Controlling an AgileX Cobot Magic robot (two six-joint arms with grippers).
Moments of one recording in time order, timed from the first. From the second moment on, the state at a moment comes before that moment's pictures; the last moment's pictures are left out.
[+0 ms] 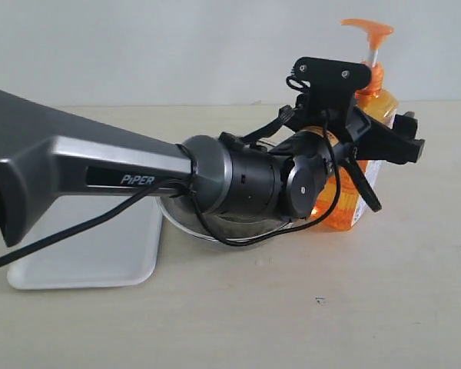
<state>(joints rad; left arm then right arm) -0.93 2.26 -1.55 -0.52 -0.54 0.31 0.11 0.00 0.00 -0.04 0.35 0.21</state>
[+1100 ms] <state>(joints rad) -0.91 1.82 -1.22 -0.55 -0.28 0.47 0.11 0.00 0.00 -0.04 0.35 0.21</state>
